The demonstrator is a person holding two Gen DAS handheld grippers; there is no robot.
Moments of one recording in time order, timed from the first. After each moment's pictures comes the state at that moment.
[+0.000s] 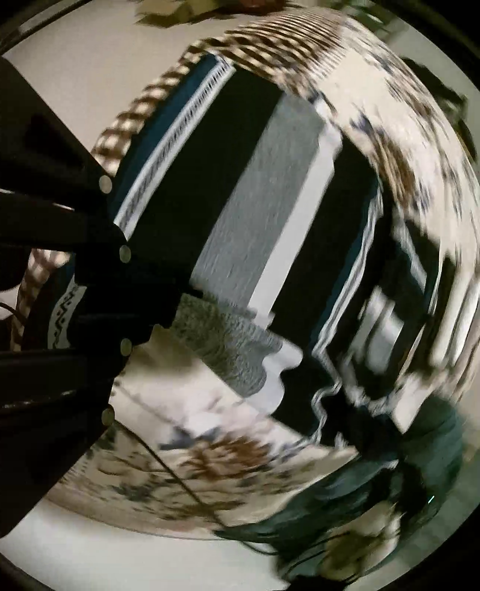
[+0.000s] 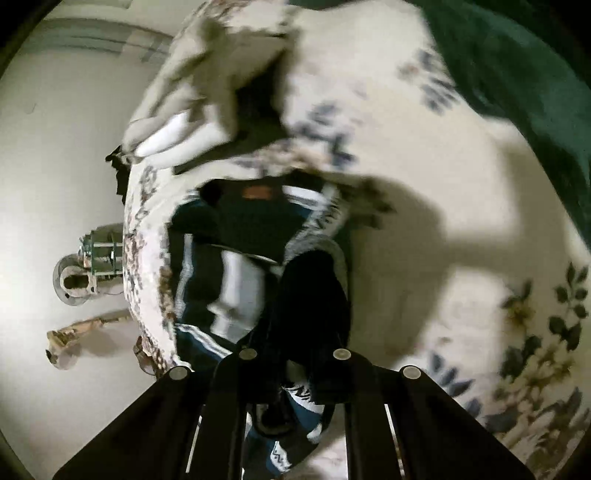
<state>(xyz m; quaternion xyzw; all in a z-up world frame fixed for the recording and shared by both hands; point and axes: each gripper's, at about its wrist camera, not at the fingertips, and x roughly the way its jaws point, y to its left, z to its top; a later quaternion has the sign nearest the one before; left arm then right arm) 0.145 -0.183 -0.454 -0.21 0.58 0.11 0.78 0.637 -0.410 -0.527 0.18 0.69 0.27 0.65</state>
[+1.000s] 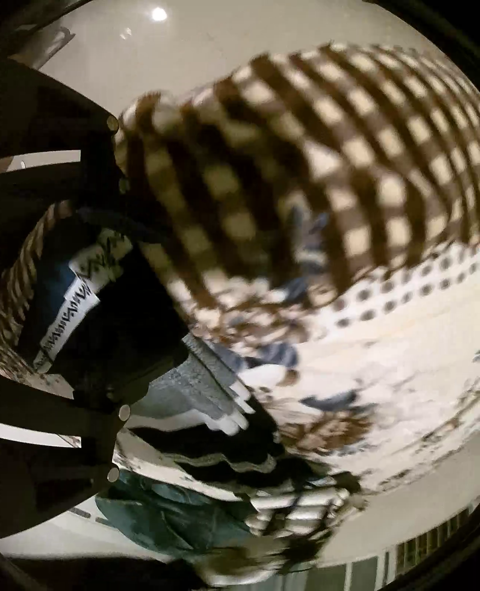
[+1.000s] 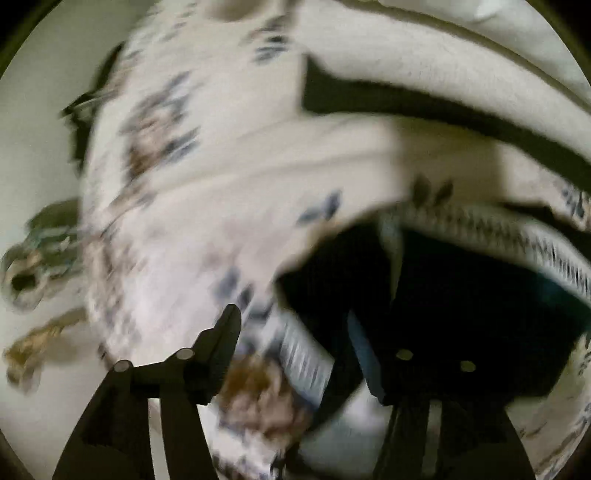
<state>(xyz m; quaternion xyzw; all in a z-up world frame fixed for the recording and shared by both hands) 0.073 0.162 -0.547 -0.53 0.52 0.15 0.65 0.640 0.008 -0.565 0.08 0.74 0.25 0.62</state>
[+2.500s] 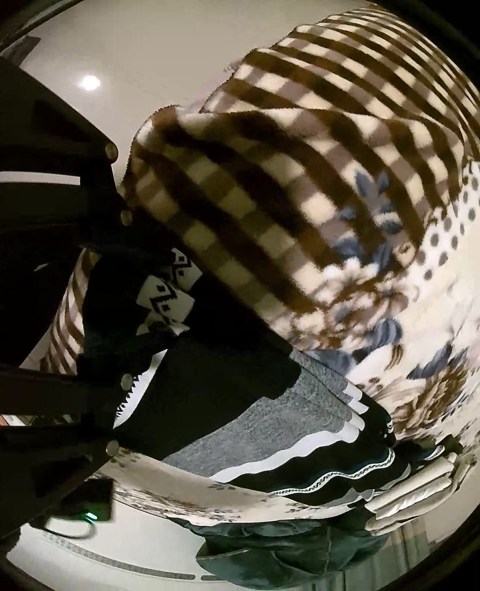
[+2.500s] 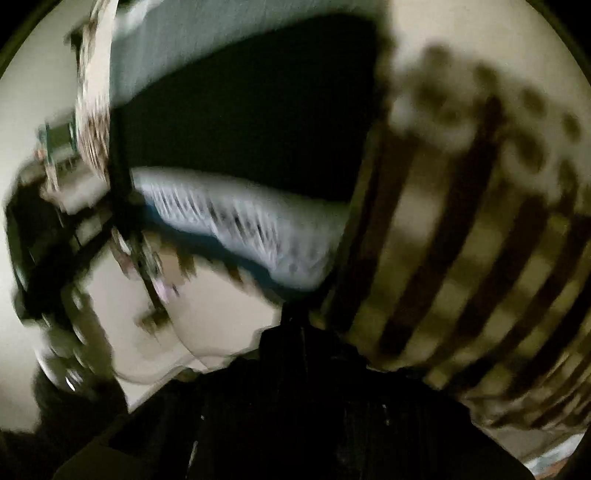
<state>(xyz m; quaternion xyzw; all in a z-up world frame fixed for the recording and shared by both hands) 0.059 0.118 -0.559 -0.37 0.62 0.08 0.69 0.117 -0.176 -0.671 0.10 0.85 0.27 0.45</state>
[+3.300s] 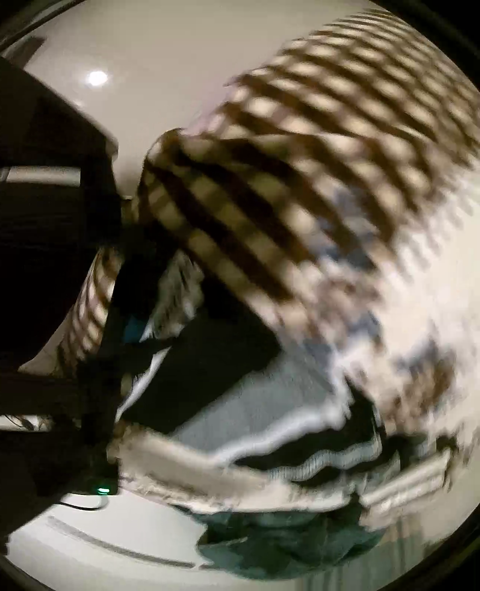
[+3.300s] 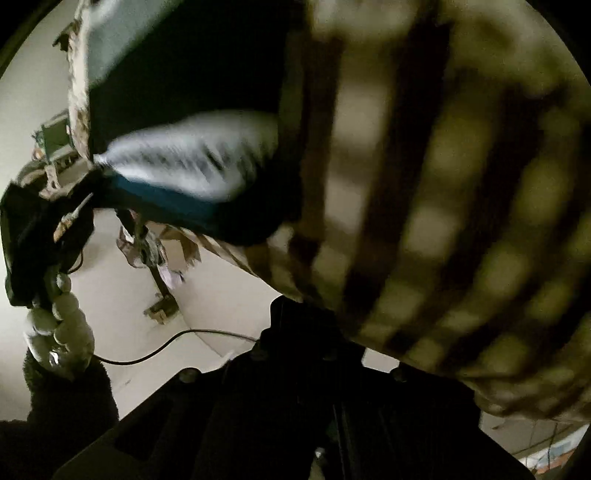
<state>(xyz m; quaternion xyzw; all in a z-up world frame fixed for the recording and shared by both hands) 0.071 0.134 -0.510 -0.38 0.62 0.06 0.68 0.123 -0.228 -0.667 0.16 0.84 0.25 0.46</state>
